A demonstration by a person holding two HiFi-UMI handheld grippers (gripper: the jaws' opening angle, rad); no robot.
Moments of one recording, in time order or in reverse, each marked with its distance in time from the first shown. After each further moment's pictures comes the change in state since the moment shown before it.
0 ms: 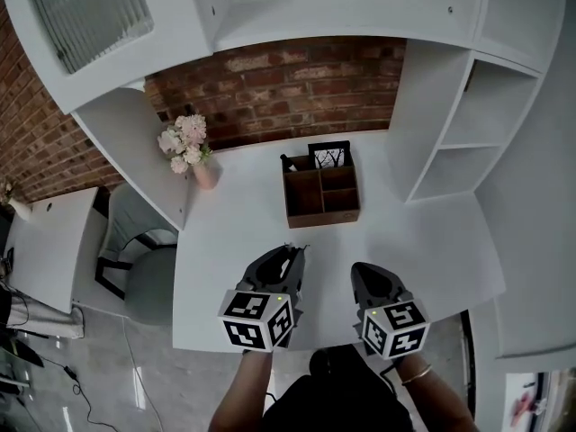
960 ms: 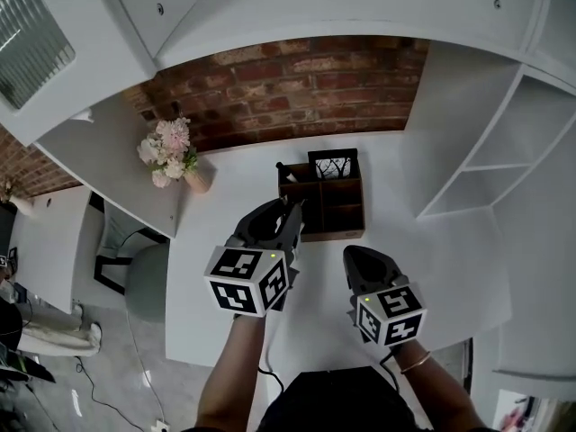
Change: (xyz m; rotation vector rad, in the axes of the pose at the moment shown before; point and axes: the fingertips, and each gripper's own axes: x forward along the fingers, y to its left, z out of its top) left arm 0.116 0.046 0.081 0.060 -0.040 0.038; right arm 0.095 -0.047 0.034 -0.013 0.037 0.094
